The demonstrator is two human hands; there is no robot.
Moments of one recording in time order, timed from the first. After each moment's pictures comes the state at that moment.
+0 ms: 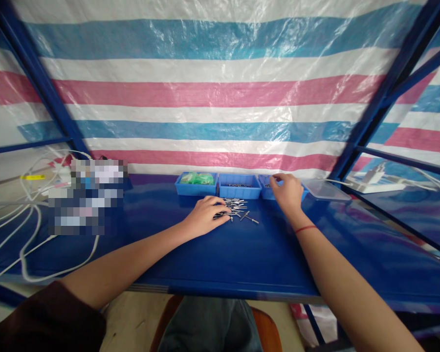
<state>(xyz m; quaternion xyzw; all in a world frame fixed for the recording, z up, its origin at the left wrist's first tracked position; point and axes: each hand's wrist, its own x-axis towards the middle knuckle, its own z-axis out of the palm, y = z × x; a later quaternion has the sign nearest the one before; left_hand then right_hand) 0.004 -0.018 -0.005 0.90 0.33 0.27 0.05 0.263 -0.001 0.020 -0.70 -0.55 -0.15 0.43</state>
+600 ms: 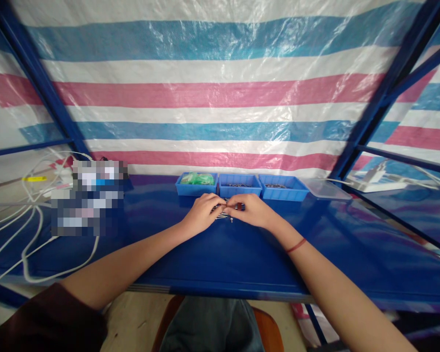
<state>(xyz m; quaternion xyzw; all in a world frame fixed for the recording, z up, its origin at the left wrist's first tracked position) 0.003 -0.013 -0.003 0.87 0.36 0.32 0.06 0.187 -0.040 0.029 -0.40 -0.86 0.14 0.28</state>
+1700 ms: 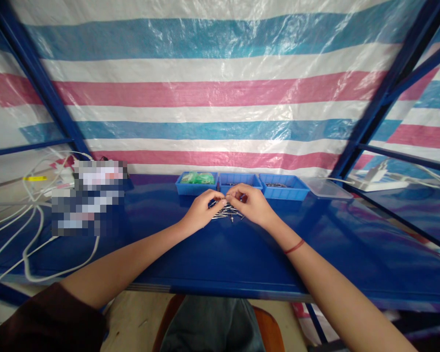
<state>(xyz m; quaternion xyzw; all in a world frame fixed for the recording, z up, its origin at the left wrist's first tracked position) 0.007 -0.012 0.001 0.83 0.32 0.44 0.16 0.178 -0.040 0.028 -0.44 -0.78 0.13 0.43</state>
